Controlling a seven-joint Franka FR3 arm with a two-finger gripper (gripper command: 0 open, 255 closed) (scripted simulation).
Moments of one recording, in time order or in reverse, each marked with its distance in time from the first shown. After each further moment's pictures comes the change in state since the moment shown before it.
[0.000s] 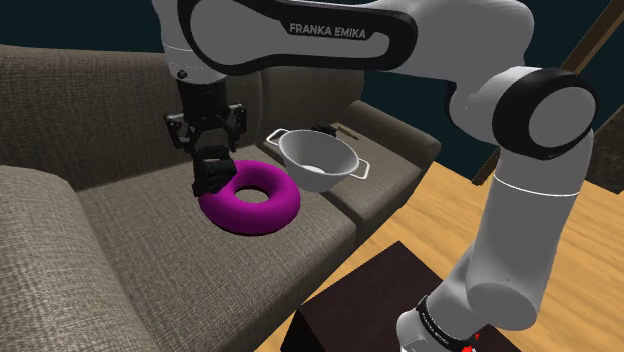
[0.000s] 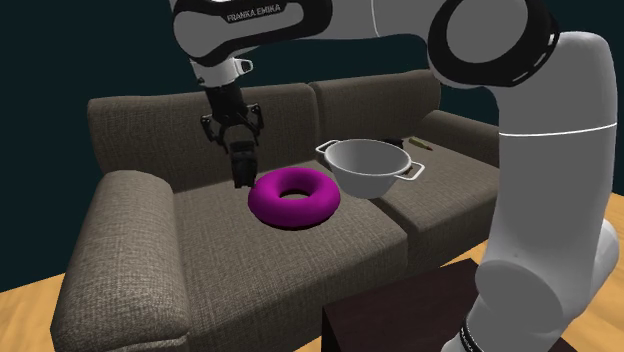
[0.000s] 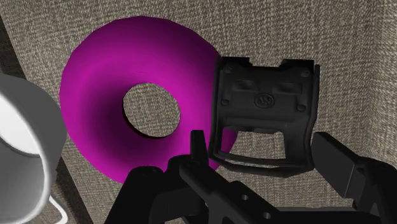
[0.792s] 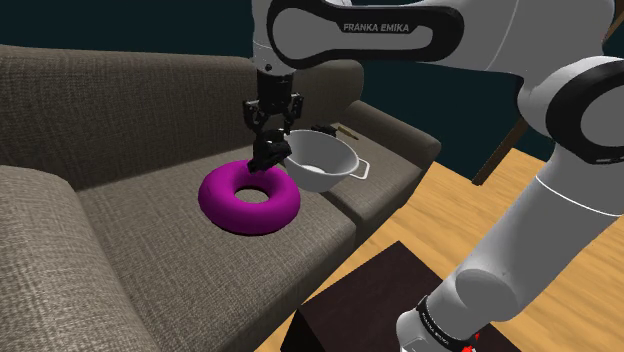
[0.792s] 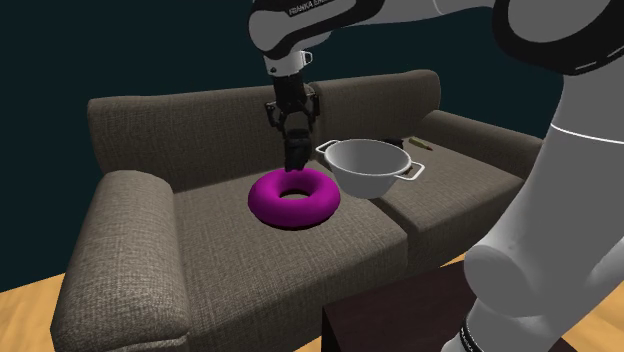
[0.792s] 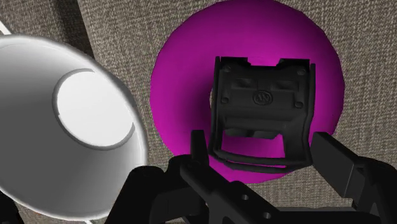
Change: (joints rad) arm -0.243 -0.281 -0.089 -0.308 0.135 0.127 -0.305
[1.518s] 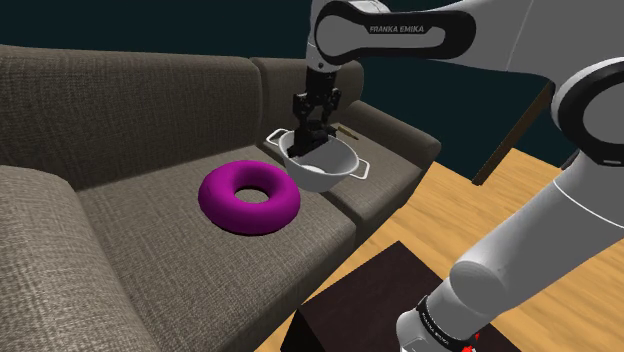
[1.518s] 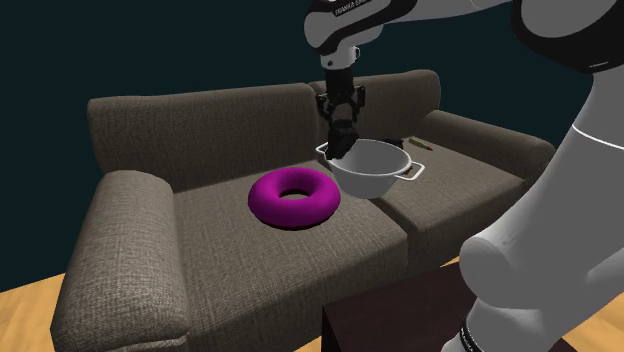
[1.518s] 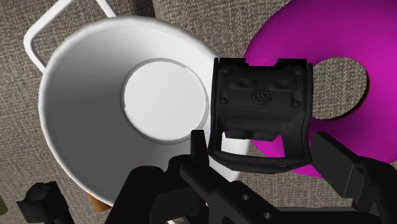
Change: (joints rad) arm -0.144 -0.115 -0.143 -0.119 0.043 0.065 -0.288
